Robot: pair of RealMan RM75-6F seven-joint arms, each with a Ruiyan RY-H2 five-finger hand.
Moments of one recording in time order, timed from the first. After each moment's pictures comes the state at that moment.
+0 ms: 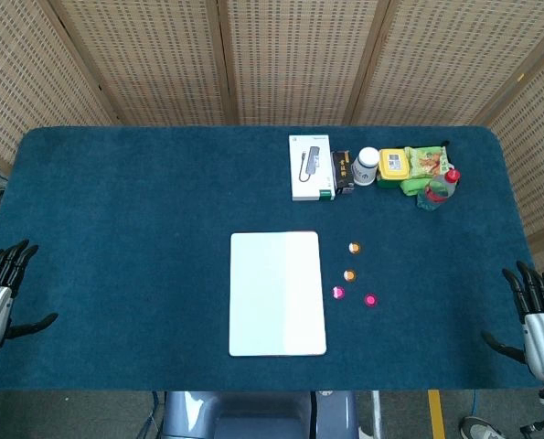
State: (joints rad) left arm -0.12 -1.10 -0.03 -1.61 1.53 1.47 -0.09; right arm 0.09 -1.20 -0.06 -1.38 -1.50 1.69 0.14
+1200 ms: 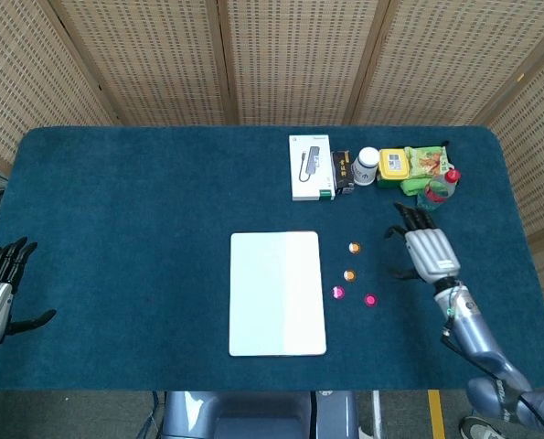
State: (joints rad) left arm -0.13 -1.11 -0.05 -1.61 1.48 1.43 -0.04; right arm 0.56 -1.33 0.20 -1.43 -1.23 0.97 -0.08
